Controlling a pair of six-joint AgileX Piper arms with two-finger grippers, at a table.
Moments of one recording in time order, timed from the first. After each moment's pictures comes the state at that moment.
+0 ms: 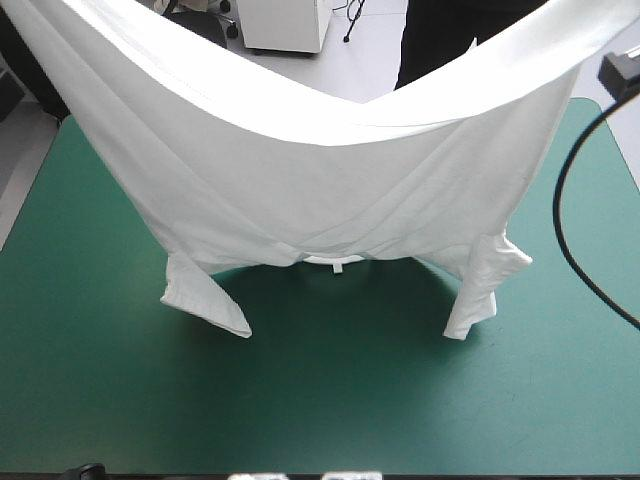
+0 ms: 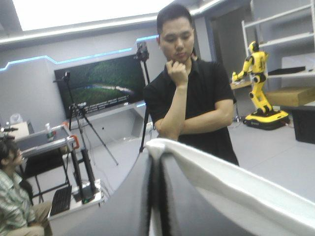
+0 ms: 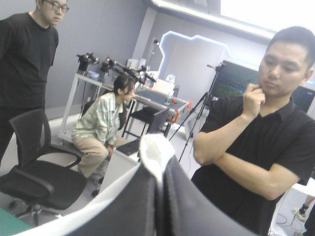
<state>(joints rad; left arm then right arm) -0.85 1.33 -2.56 0.37 1.04 0.19 0.10 1.23 -2.34 0.26 0.94 -0.41</state>
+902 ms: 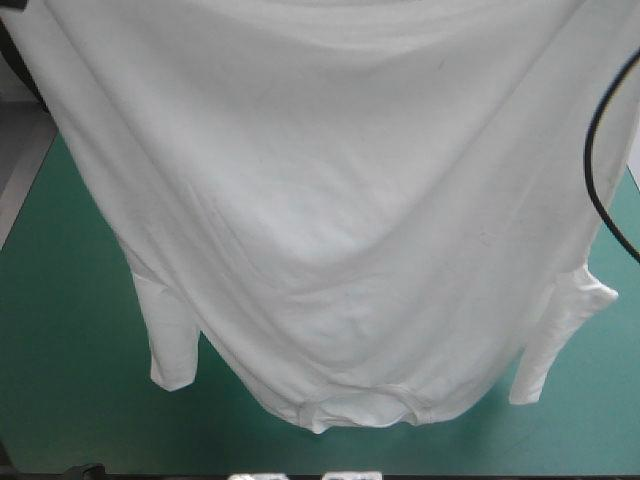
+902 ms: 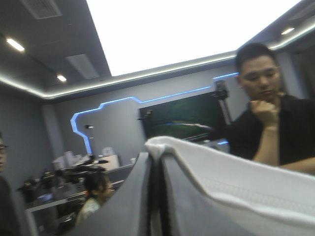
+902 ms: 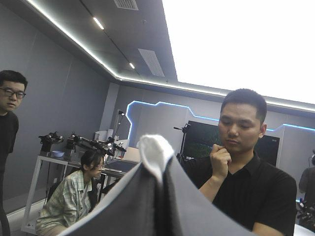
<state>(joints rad) -0.85 1.46 -2.59 0.77 0.79 0.05 0.10 1.31 -2.34 0.19 0.58 -0.29</state>
